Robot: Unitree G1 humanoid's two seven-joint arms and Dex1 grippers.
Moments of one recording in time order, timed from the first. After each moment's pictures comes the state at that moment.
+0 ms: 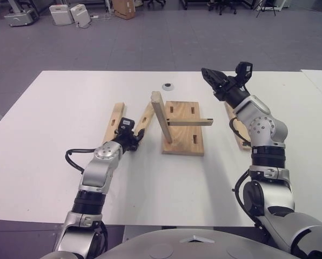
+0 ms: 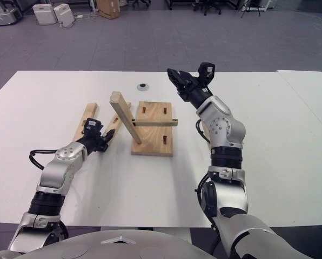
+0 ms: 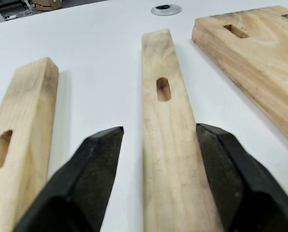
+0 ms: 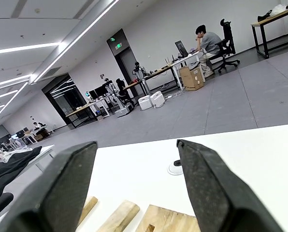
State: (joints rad) left arm -0.17 0.24 -0.07 -0.04 -0.11 0.58 -0.25; right arm -0.62 -0.18 -0.25 0.21 0.59 0.57 0.41
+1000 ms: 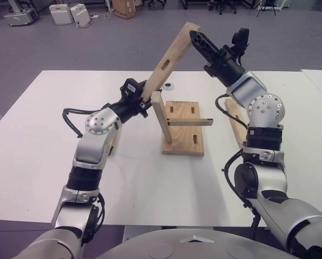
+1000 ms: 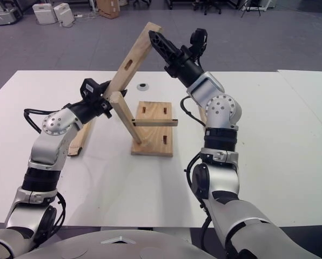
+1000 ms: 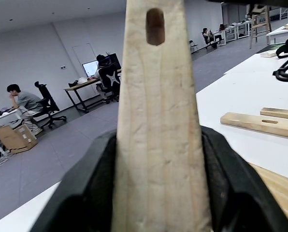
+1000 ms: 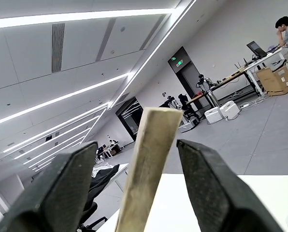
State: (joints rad) left arm -0.42 0.33 -0.08 -0.08 -0.16 0.21 -0.58; right arm -0.83 -0.10 -0.32 0.25 0.84 0.71 0.45
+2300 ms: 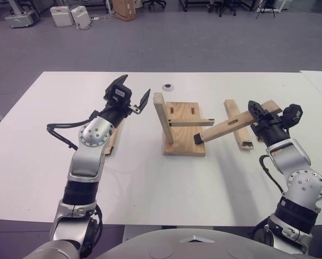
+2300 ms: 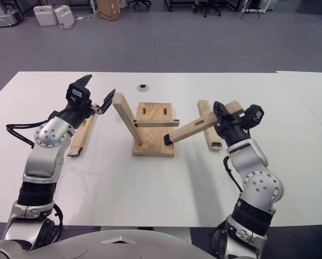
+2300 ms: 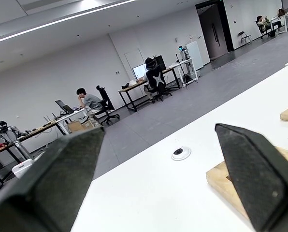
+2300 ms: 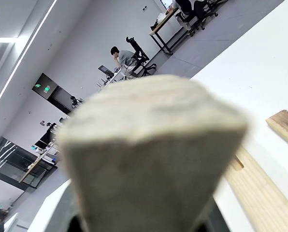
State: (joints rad) left arm -0.29 0.31 -0.03 -0.23 -0.03 0.21 -0.35; right arm -0.15 -0.14 -0.52 -0.40 1.06 0.82 -0.20
